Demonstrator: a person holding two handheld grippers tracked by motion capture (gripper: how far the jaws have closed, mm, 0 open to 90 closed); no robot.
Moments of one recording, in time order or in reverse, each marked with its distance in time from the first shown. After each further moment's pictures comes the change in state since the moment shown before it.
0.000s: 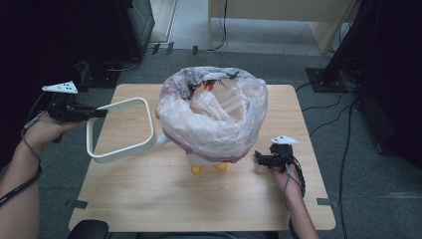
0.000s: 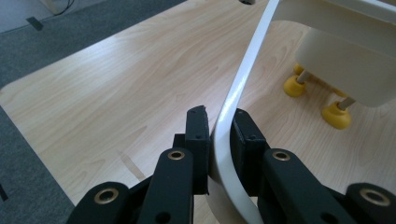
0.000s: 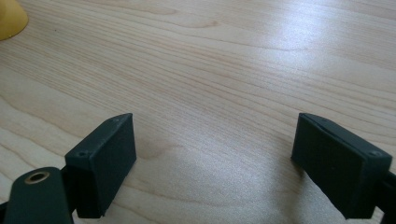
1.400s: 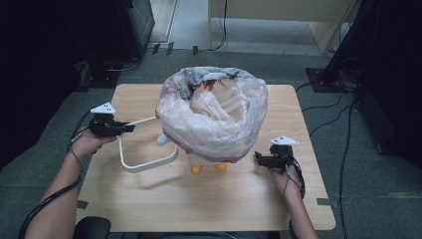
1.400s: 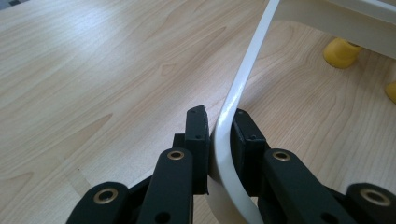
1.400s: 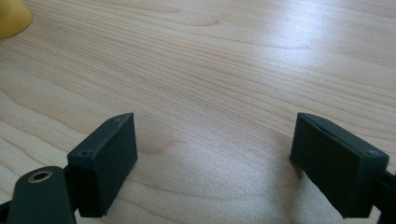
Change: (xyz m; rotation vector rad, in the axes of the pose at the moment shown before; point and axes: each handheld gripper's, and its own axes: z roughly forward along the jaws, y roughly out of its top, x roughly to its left) left arm -0.002 -0.052 0.108 0.051 0.020 0.030; right arm 0.002 -0.002 -0.002 -0.002 -0.002 0.002
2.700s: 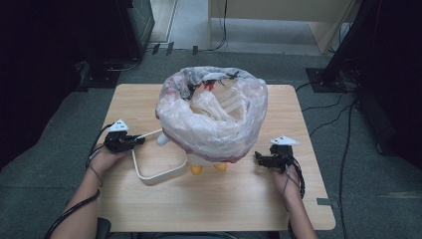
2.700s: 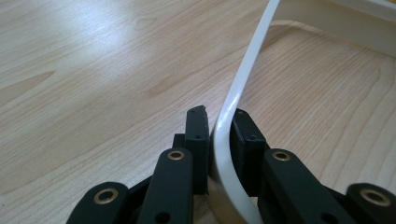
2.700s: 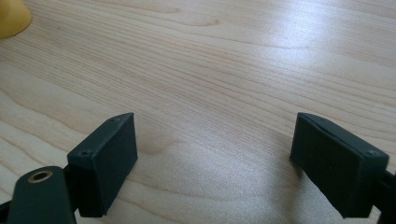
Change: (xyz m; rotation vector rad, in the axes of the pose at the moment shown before) left arm -0.023 -0.051 0.053 -0.039 0.064 -0.031; right arm 0.000 0.000 0.000 0.000 0.001 0.001
